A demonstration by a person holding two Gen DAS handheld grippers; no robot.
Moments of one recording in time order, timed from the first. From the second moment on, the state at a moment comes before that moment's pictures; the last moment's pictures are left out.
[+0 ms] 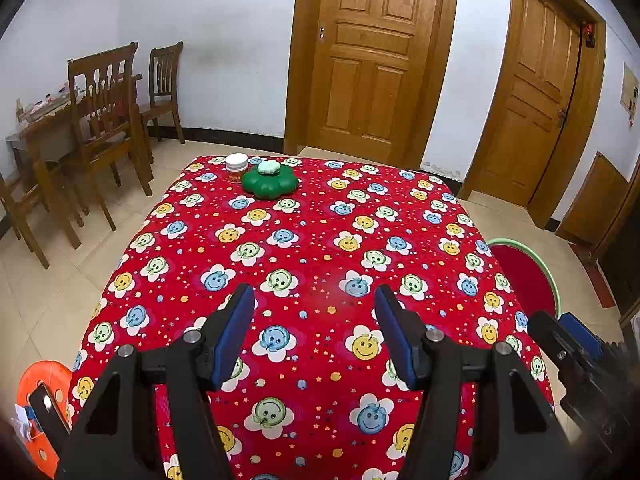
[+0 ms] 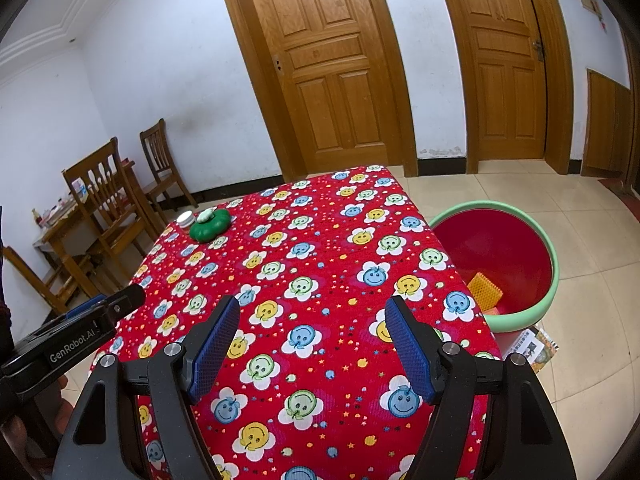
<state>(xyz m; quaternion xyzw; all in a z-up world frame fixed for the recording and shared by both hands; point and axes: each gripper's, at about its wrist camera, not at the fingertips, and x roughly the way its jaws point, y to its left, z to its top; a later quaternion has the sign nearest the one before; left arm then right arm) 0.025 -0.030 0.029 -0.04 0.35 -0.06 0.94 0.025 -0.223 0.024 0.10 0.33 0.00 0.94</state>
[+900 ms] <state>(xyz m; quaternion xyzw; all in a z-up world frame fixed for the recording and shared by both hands) 0.025 -0.027 0.029 -0.04 0.35 -0.06 0.93 0.026 -0.223 0.025 0.10 0.33 0.00 0.94</state>
